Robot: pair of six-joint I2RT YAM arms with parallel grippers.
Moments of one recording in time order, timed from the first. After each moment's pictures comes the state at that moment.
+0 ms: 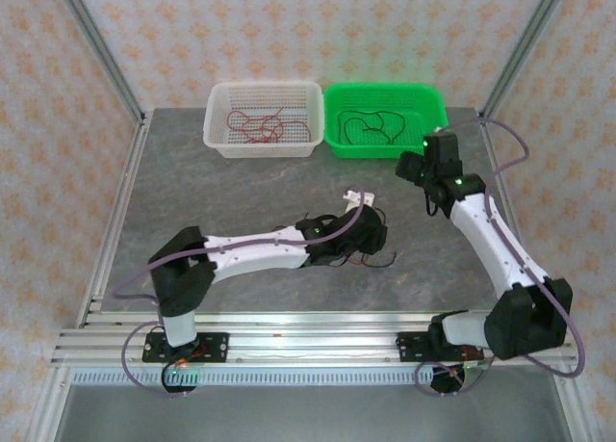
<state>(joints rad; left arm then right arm) -1.06 1.85 1.37 -0.28 -0.29 -0.72 0.19 1.27 1.09 -0.55 0.18 0.43</state>
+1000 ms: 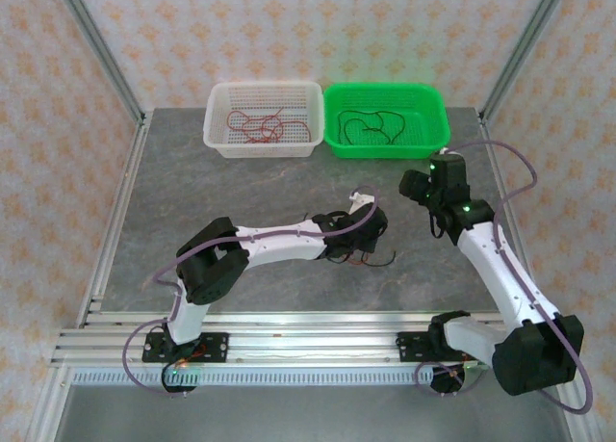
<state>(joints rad) -1.02 1.99 1.44 -0.33 -0.29 -0.68 0.19 1.10 0.93 -0.54 0.13 0.45</state>
